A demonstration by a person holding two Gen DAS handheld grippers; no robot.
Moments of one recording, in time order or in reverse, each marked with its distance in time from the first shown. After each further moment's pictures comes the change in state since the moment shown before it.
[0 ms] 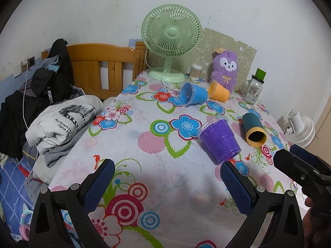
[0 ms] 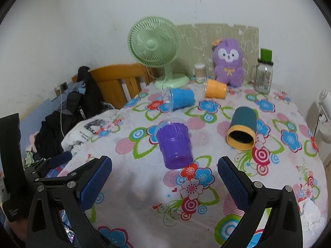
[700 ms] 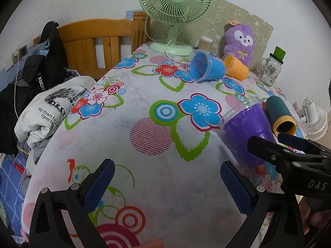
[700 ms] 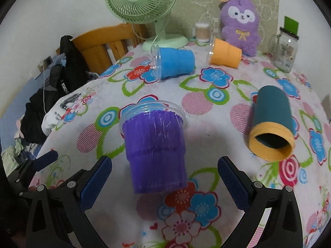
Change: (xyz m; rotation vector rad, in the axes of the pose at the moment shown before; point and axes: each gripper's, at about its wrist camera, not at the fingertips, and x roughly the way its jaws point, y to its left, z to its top) left arm 0.091 0.005 0.008 0.003 0.155 0.033; right arm 0.126 -0.023 0.023 -0.023 0.256 -0.018
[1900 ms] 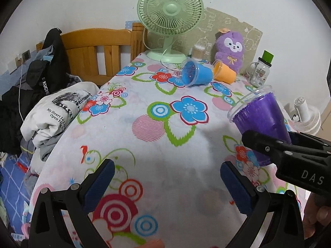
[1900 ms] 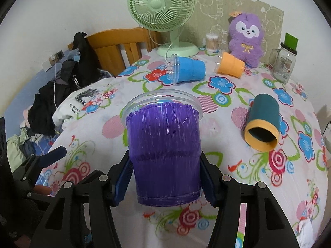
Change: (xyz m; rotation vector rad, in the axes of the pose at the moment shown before) left arm -0.051 -0.011 -0.023 0.016 -0.052 -0.011; right arm -0.064 0.029 -0.022 -0.060 -0.040 0.007
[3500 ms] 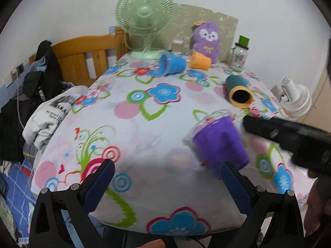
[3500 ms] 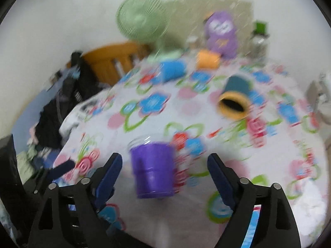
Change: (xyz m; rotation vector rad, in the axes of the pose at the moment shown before) left arm -0.037 -0.048 -0.041 0.112 0.003 -0.027; right arm -0.075 -0.037 -0.052 0.149 -0.117 -0.034
